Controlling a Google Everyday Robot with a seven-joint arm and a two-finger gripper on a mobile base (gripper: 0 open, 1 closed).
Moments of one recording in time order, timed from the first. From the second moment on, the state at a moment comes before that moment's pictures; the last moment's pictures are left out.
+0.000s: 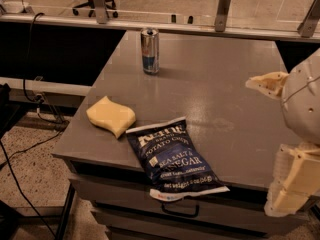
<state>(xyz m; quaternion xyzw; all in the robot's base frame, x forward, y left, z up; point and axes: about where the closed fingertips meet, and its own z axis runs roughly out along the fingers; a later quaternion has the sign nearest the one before) 0.334 -0.146 0.968 -0.68 0.71 -0.01 0.19</state>
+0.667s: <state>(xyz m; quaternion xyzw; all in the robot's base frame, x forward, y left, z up) 0.352 -0.117 0.935 -0.68 0.69 0.07 0.24</state>
